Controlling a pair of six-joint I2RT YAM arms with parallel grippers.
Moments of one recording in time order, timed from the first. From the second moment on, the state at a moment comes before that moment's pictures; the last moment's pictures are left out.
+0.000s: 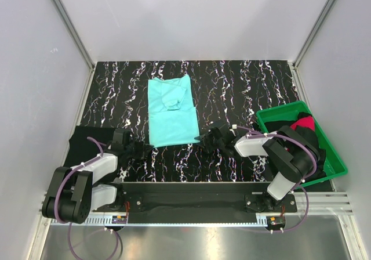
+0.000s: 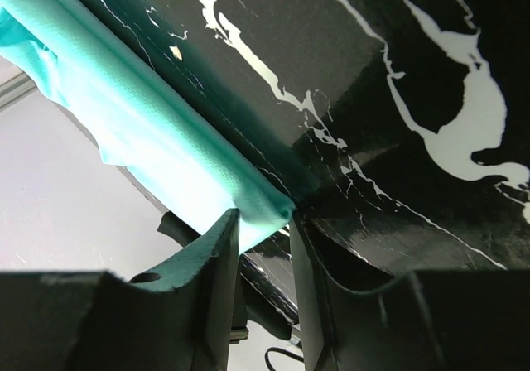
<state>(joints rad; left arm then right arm) -0.16 1.18 0.27 0.02 0.21 -1.50 0.72 1.67 0.62 0.24 0.03 1.80</state>
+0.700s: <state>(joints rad) -0.16 1.20 0.31 -0.01 0.21 -1.40 0.67 1.69 0.62 0.26 -0.01 1.67</state>
